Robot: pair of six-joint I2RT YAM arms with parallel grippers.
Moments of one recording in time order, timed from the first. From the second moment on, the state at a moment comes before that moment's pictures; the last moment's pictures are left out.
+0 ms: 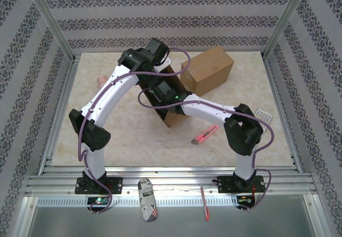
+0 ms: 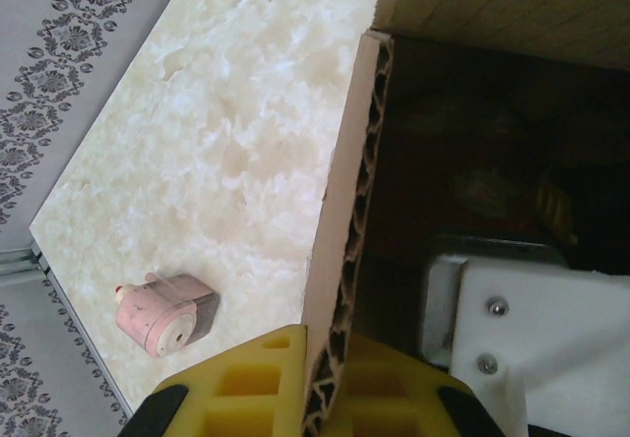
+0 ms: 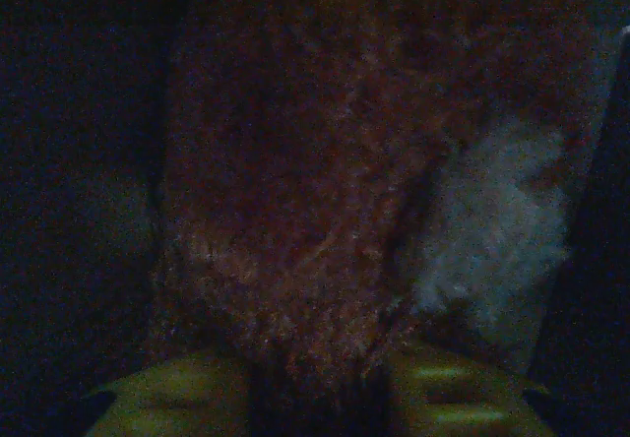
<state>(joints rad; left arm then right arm) -0.59 1.92 2.20 -1.35 -0.34 0.28 0.82 1.89 1.44 -0.51 0.29 -0.03</state>
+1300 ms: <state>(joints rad) -0.48 1.98 2.21 -1.36 -0.35 0.22 0.90 1.57 1.26 -0.45 0.22 -0.08</state>
